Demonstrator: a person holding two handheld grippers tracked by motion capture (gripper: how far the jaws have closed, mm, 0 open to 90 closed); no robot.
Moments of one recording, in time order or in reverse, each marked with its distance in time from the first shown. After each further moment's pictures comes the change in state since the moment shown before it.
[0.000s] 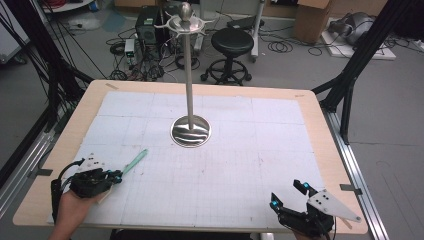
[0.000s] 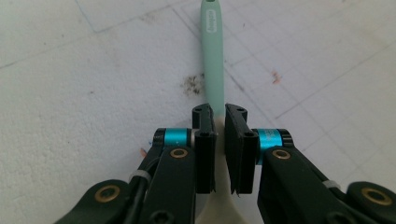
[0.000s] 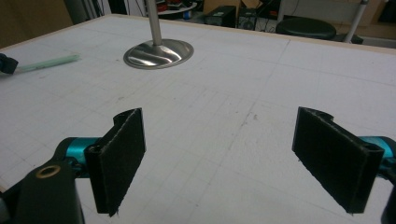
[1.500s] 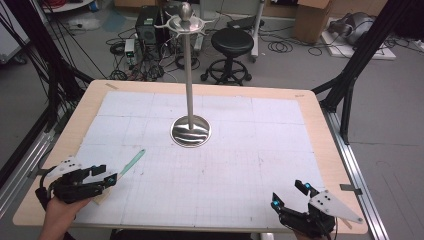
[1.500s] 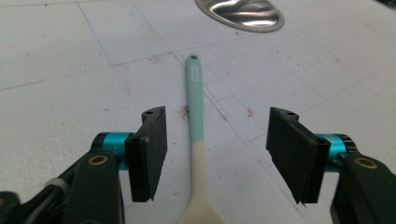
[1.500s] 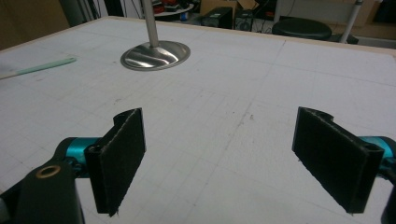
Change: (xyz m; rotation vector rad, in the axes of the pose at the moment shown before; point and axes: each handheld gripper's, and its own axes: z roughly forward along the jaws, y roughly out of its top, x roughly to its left) left arm 0.011 -0.006 -0.022 -0.130 -0.044 -0.069; right arm 0.000 0.000 -0.002 -0.005 -0.014 0.010
